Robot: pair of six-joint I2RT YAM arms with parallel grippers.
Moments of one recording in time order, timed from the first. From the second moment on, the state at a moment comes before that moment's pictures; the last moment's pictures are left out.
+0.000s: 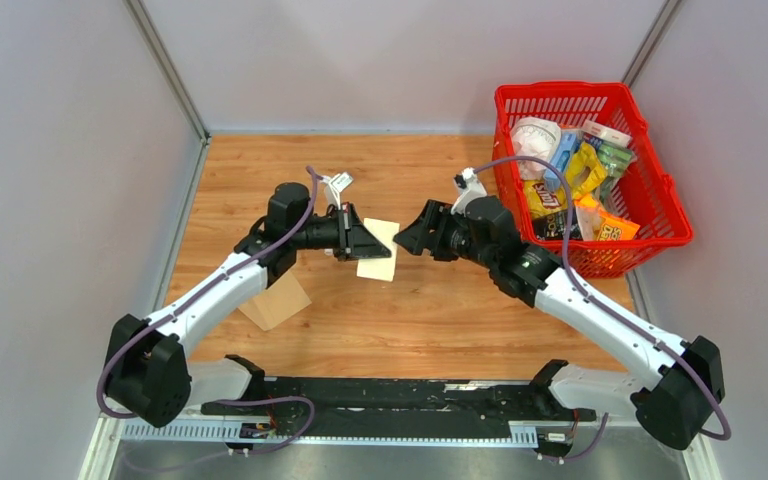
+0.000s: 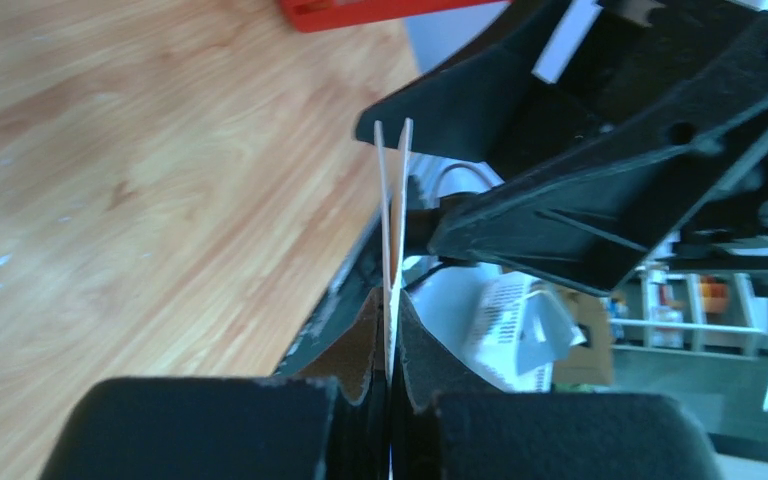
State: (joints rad) left arm -0.47 1.25 0.86 -0.02 0.83 -0.83; right arm 0.73 1.14 0.95 -0.22 -0.07 0.77
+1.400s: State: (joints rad) left arm -0.43 1.15 0.75 0.20 0.92 -1.05; right arm 0.66 1.23 1.01 -0.03 -0.28 0.89
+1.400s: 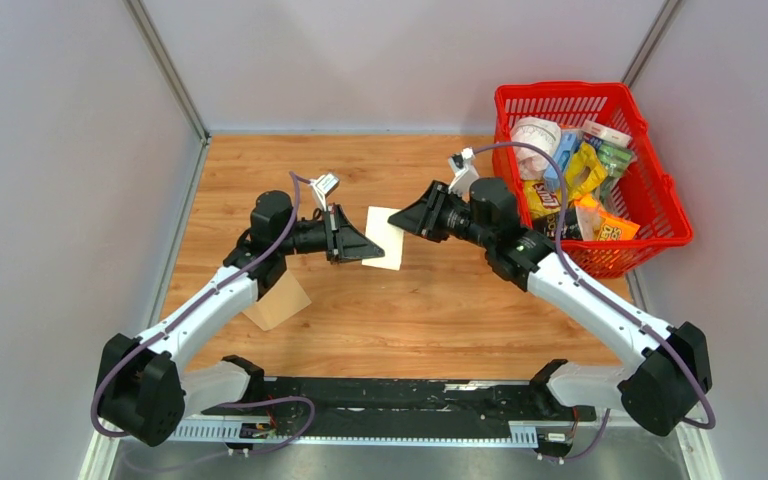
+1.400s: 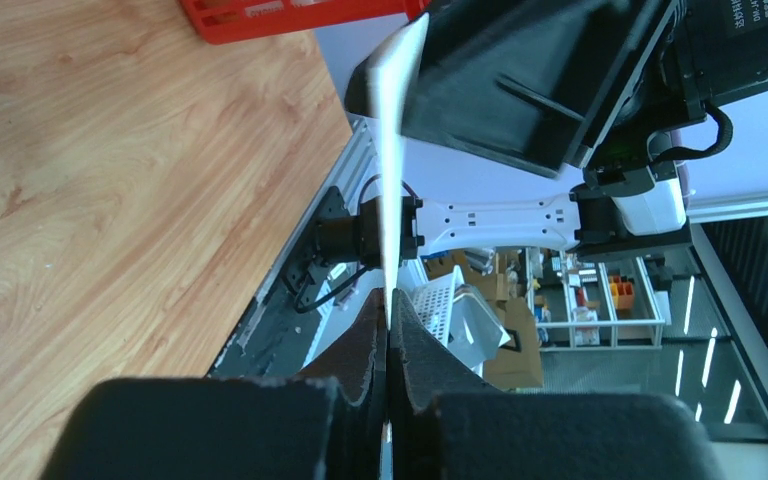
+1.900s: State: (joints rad) left arm -0.43 1.15 0.72 0.35 0.88 -1.12; right arm 0.66 1.24 0.97 0.06 -0.39 0.98
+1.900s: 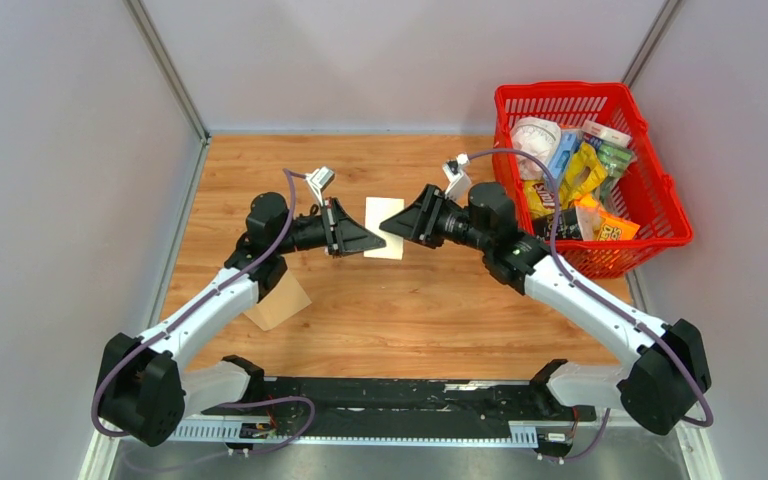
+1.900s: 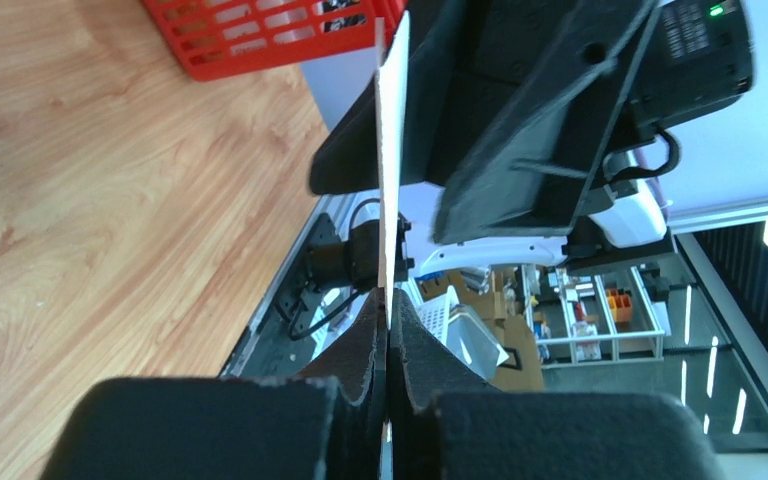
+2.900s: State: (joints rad) left arm -0.42 1.17 0.70 0.45 0.85 -1.19; right arm 0.66 1.23 0.95 0.13 -0.42 1.06
